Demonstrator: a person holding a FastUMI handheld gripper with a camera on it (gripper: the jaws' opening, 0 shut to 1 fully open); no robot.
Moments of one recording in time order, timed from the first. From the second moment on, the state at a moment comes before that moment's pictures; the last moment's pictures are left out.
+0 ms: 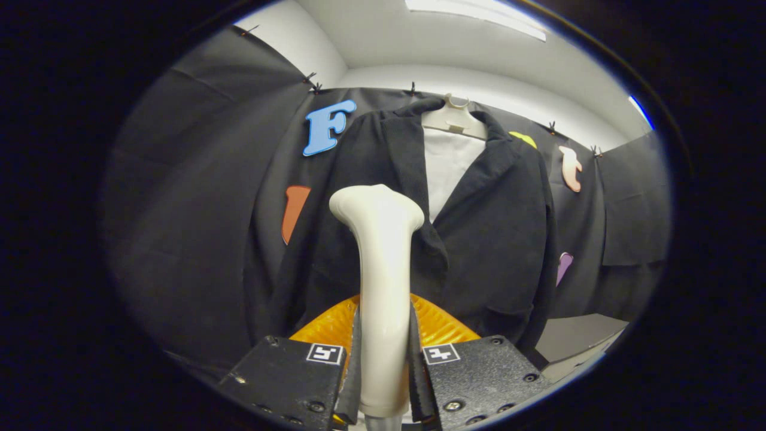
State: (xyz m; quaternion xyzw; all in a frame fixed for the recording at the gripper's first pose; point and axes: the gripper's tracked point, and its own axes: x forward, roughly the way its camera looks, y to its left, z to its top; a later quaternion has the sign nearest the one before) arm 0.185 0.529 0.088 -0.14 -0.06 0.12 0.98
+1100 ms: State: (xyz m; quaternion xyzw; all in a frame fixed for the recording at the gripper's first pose) arm 0.155 0.483 -0.018 -0.19 0.05 0.14 0.97
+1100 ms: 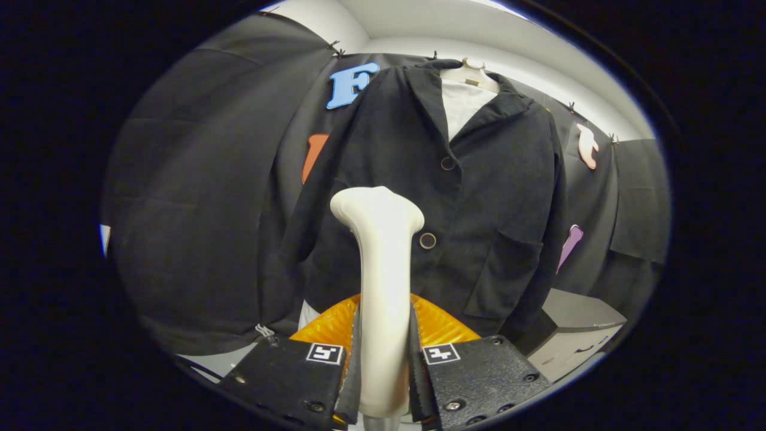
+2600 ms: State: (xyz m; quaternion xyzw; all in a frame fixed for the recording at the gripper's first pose) arm 0.108 0.432 -0.154 -0.24 0.21 0.15 0.94
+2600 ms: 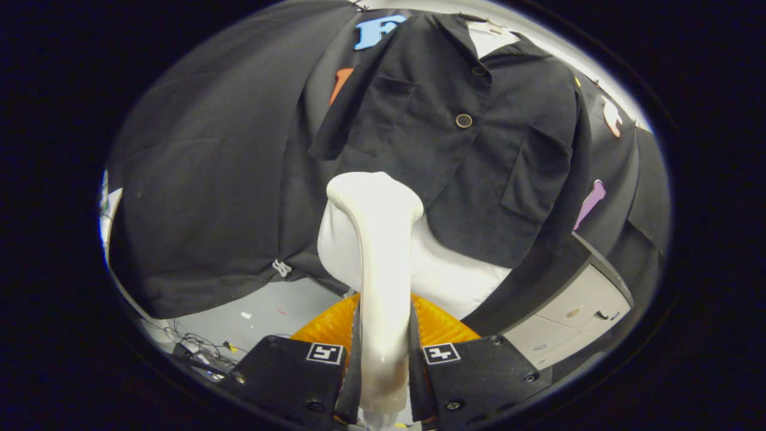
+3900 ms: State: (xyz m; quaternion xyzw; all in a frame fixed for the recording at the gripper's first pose) arm -0.013 0.119 -0.037 -0.11 0.19 -0.03 0.98
